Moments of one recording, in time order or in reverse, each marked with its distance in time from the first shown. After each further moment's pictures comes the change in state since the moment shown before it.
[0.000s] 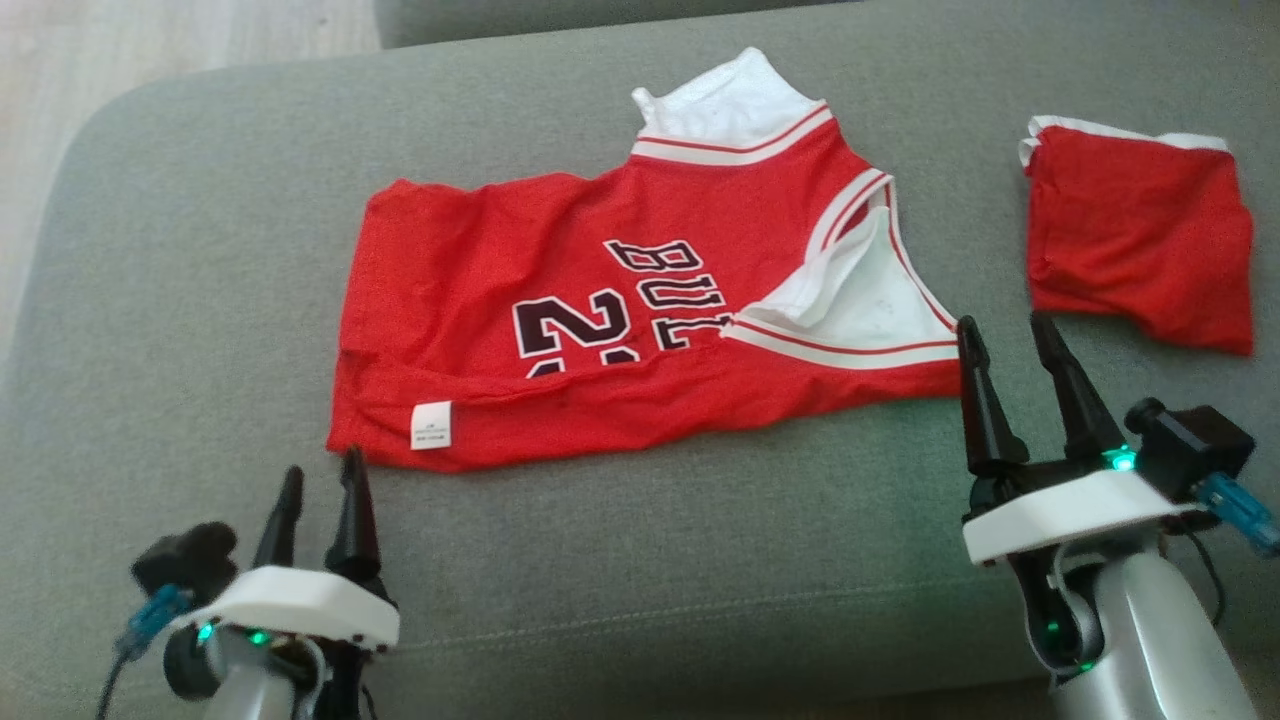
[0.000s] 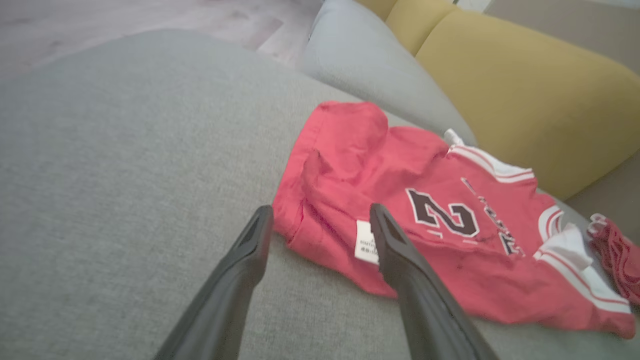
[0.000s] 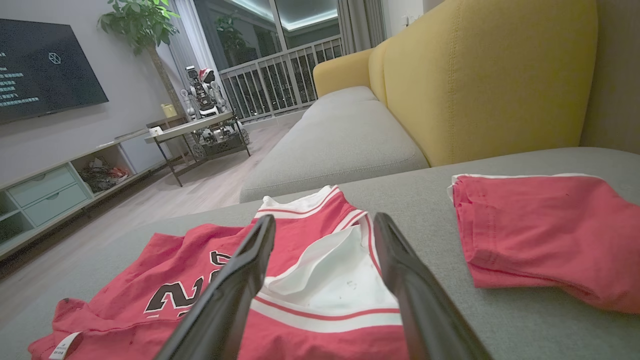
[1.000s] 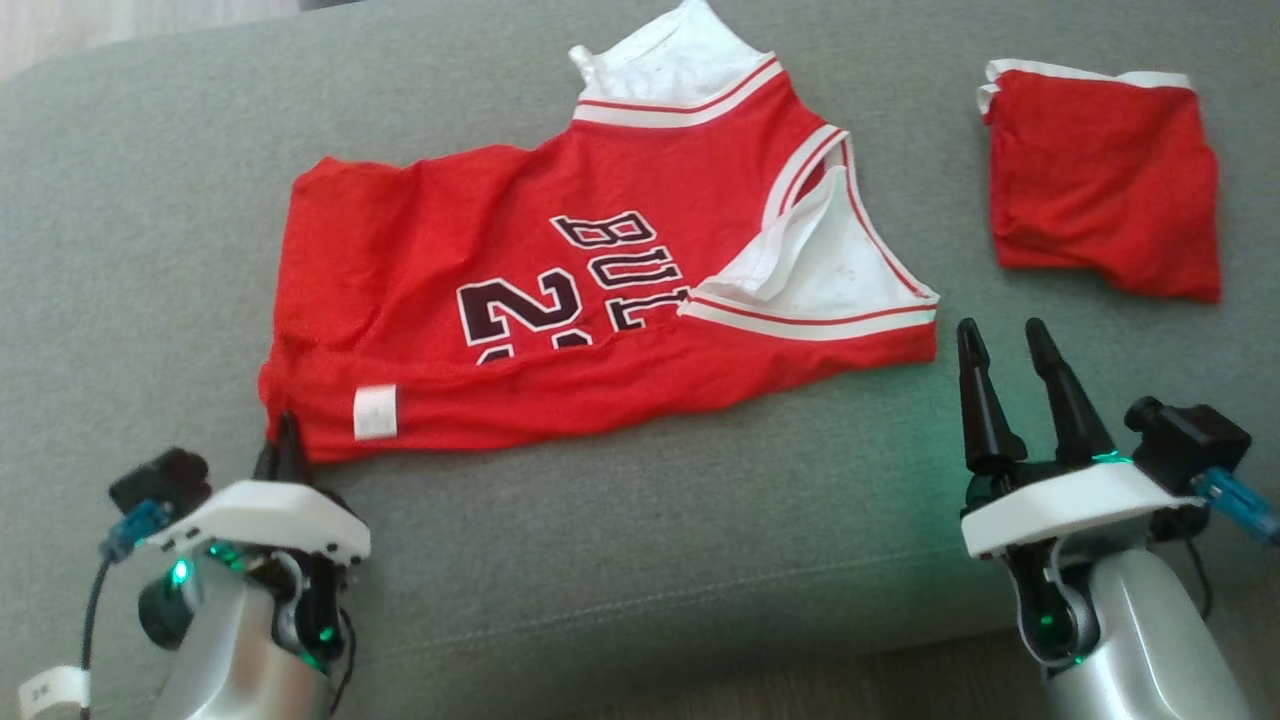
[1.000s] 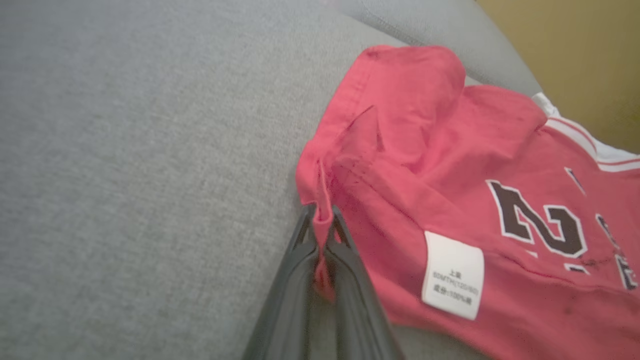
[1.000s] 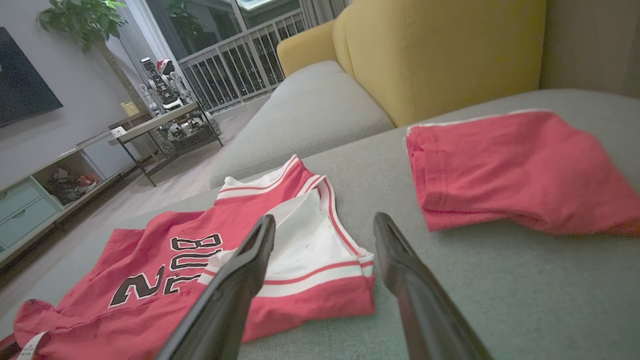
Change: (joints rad) left arm -0.266 -0.009 0.077 0.381 0.031 0.053 -0.001; right arm -0.027 0.002 0.007 0.064 0.073 0.000 -0.005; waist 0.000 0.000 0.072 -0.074
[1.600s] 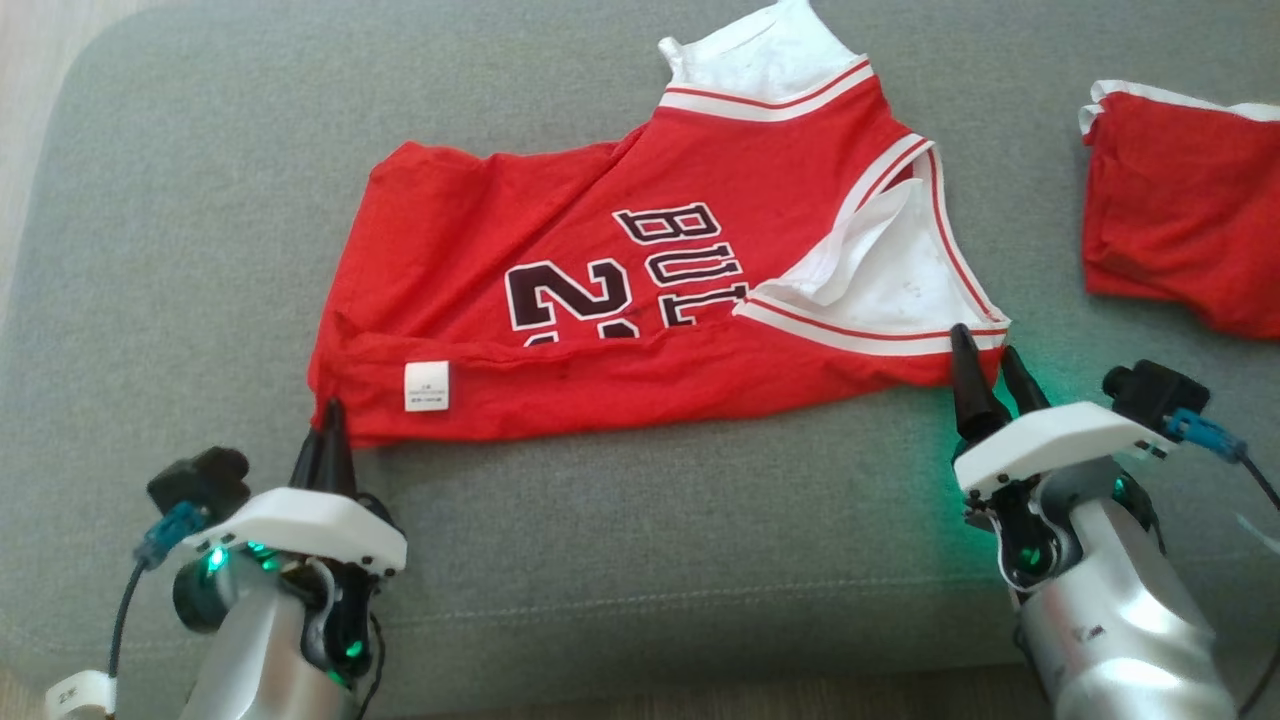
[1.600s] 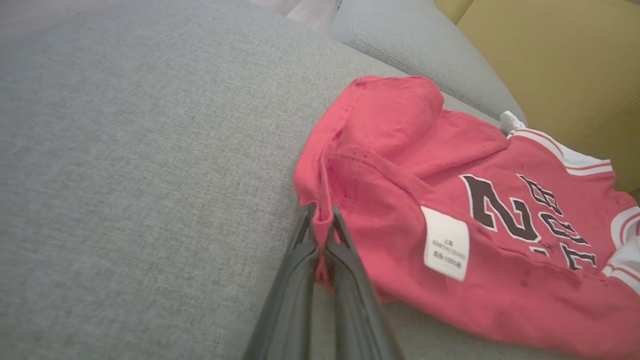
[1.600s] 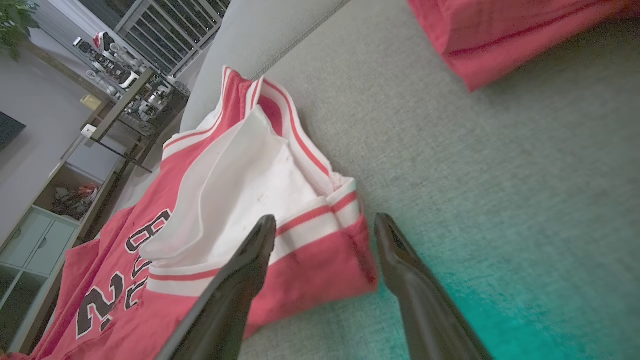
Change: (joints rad) left arm 0.061 -0.011 -0.062 -0.135 0.010 -0.052 0.001; right arm -0.278 0.000 -0.009 0.551 0.292 0.000 0.052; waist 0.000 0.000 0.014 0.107
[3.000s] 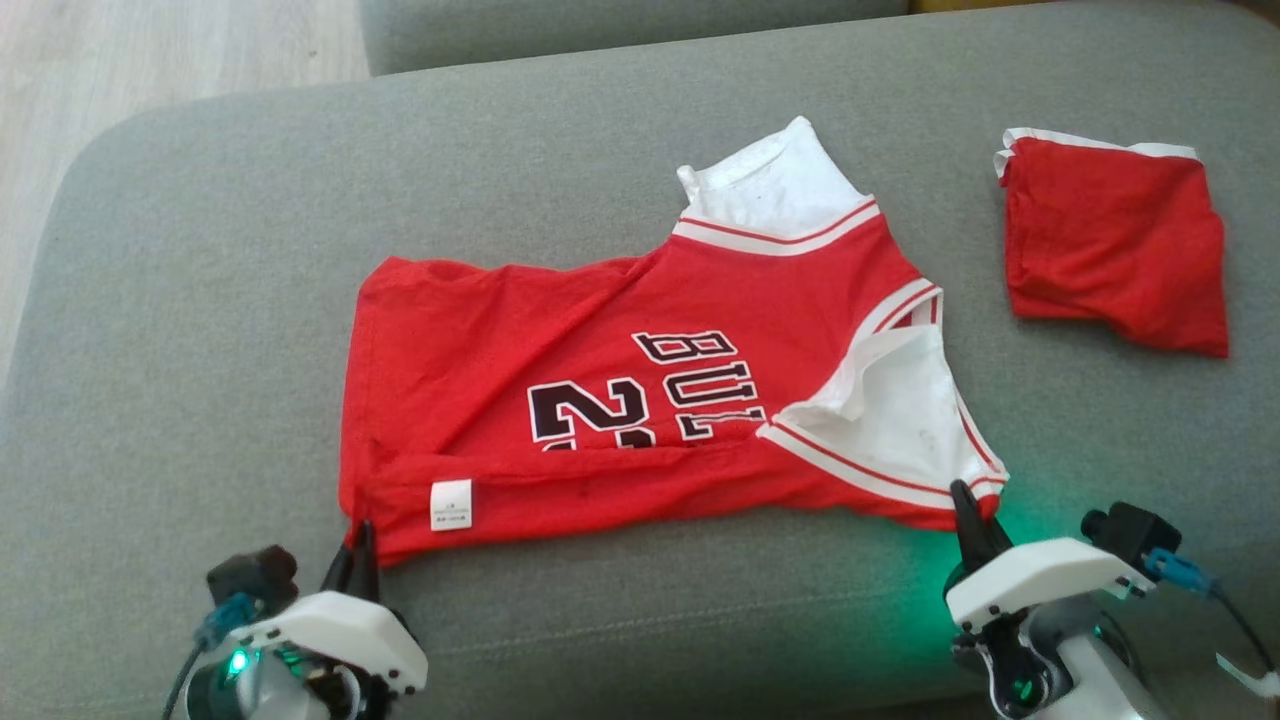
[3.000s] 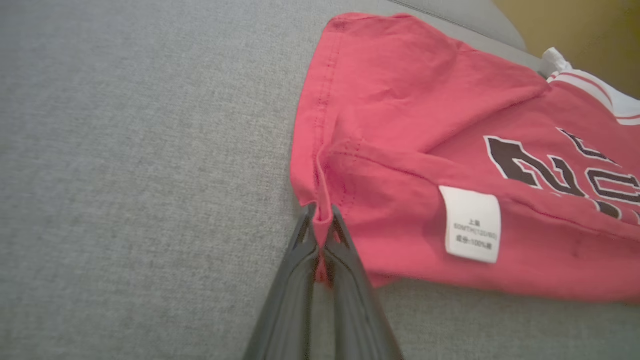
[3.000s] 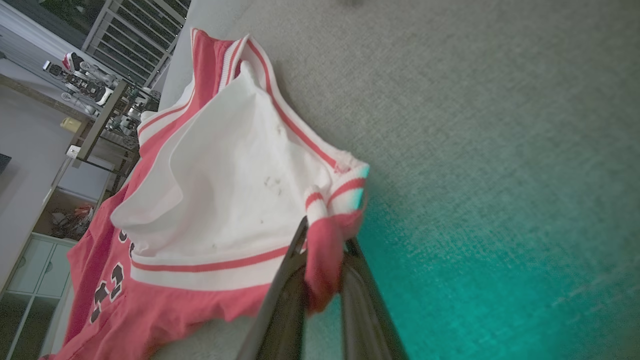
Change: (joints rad) left arm 0.126 0.000 -0.040 0.065 0.106 0.024 0.000; right arm 0.166 0.000 0.074 0.045 0.145 0.000 -0.009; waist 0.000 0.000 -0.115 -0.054
